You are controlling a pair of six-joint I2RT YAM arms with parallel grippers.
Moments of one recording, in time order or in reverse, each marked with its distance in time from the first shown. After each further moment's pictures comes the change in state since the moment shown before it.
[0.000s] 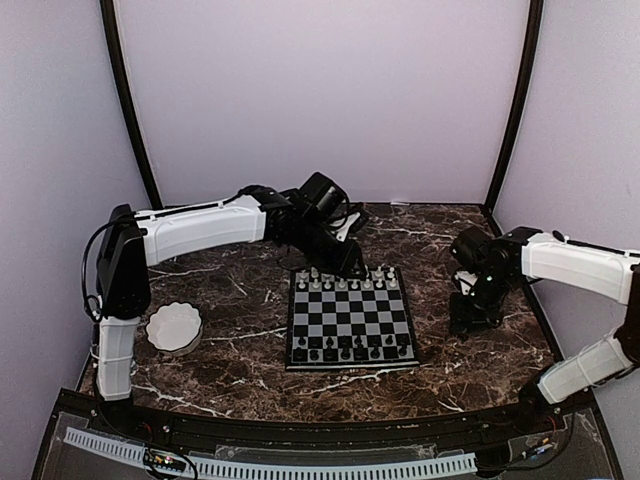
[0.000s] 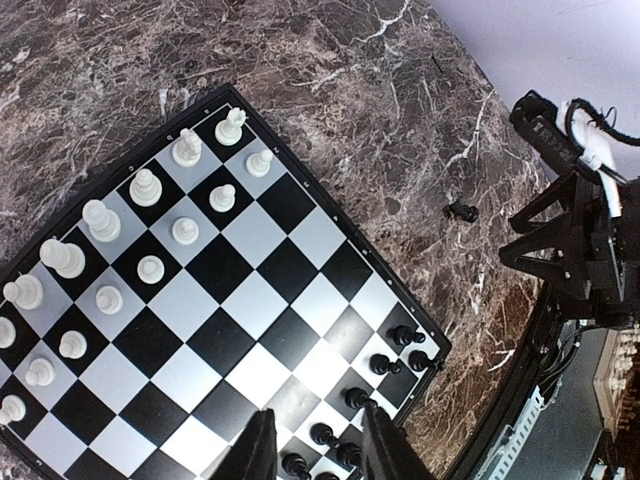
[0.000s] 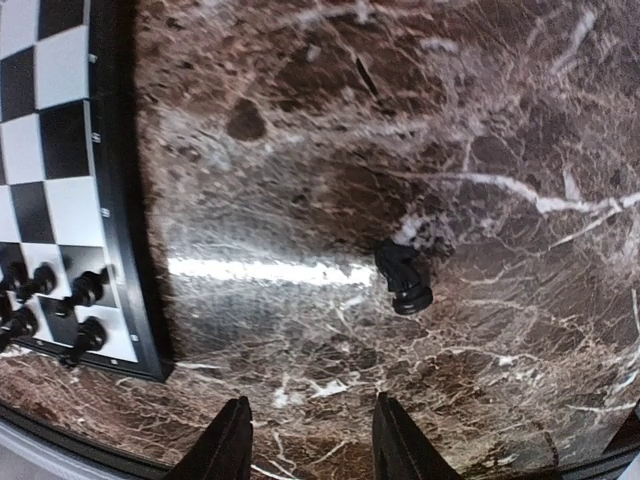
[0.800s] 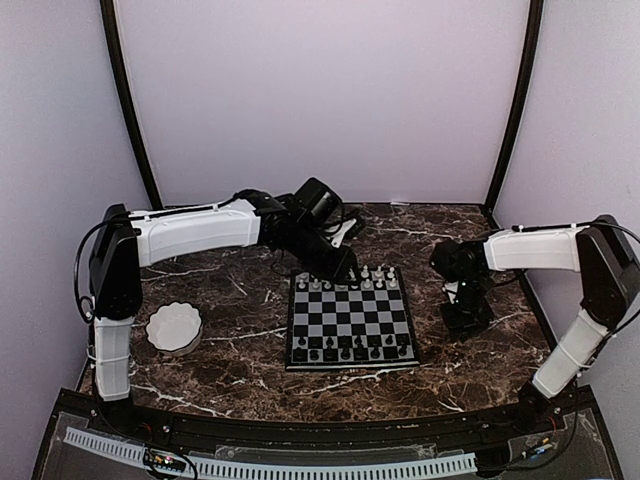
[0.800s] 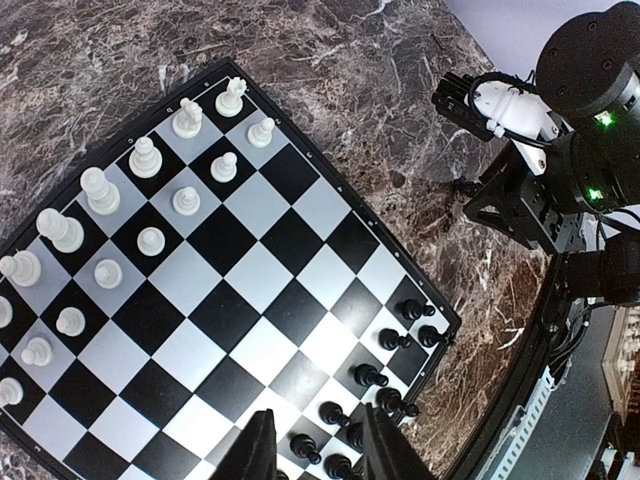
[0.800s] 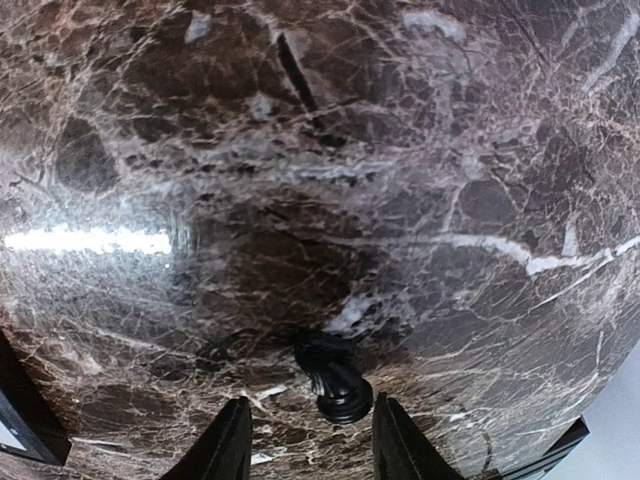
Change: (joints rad) left arm 0.000 -0.048 -0.085 0.018 0.008 0.032; right arm -0.001 0.279 0.050 0.005 0.138 -0.079
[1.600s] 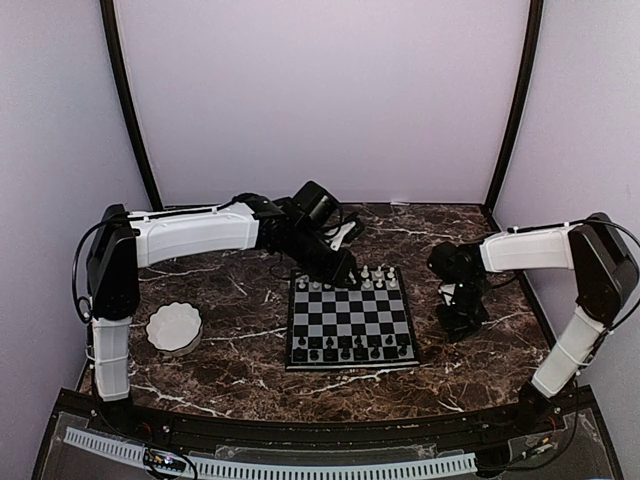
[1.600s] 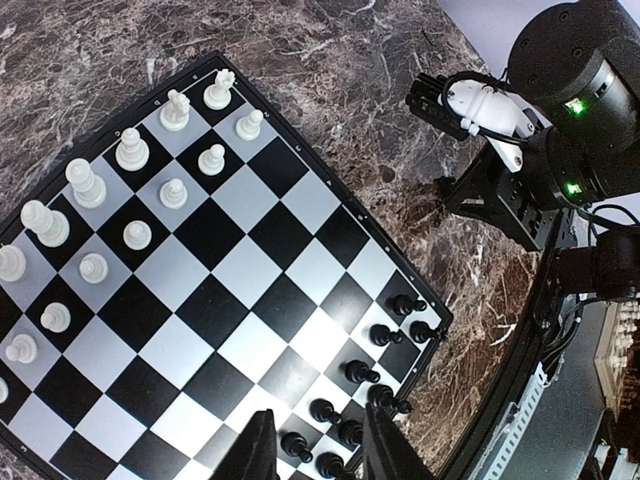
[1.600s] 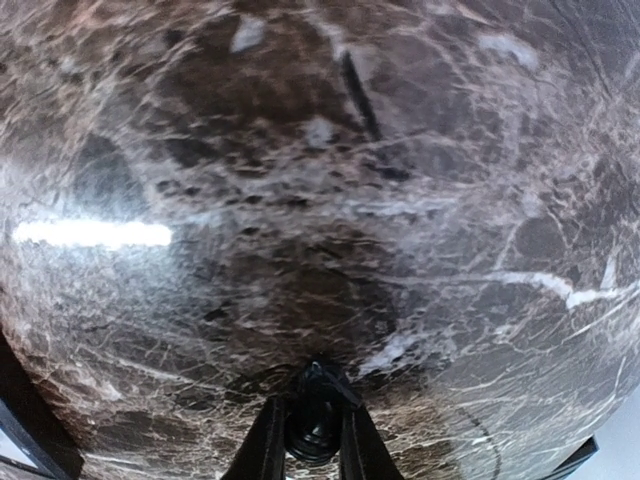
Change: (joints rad) left arm 0.000 -0.015 -0.050 0.042 0.027 -0.011; right arm -0.002 0.040 -0.009 0.057 -0.040 -0.026
